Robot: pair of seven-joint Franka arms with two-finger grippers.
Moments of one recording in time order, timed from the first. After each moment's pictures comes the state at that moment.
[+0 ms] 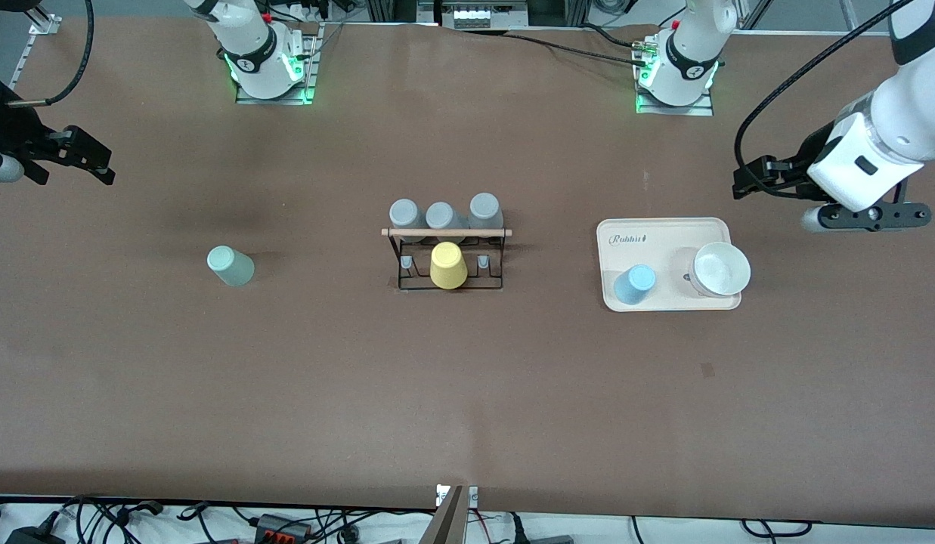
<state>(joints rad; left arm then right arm) 0.11 0.14 -0.28 -1.48 -0.05 1.44 -0.22 -0.08 -0.14 0.05 -1.83 -0.02 1.75 -0.05</state>
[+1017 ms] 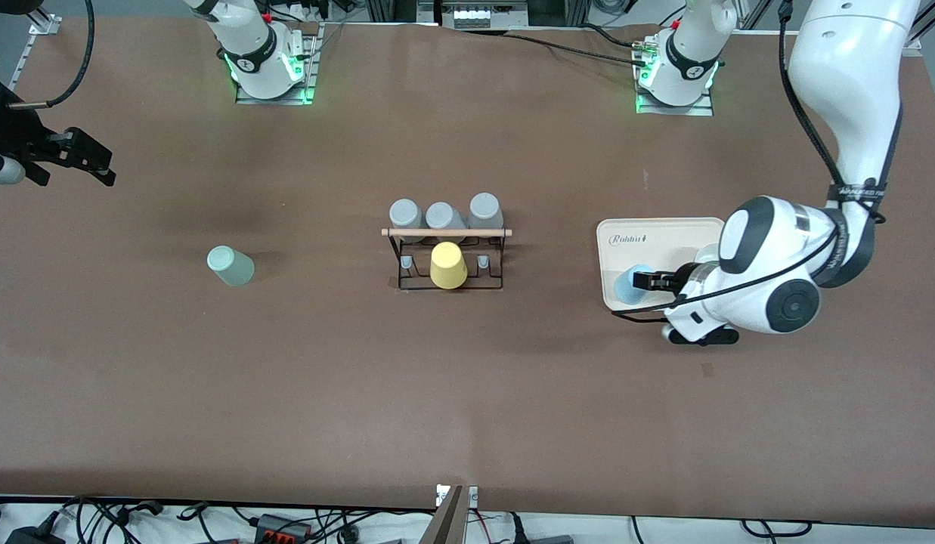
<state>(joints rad) 0.04 0.61 -0.28 -1.53 -0.05 1.74 -0.22 -0.08 -0.13 0.05 -1.83 -0.02 1.75 -0.05</state>
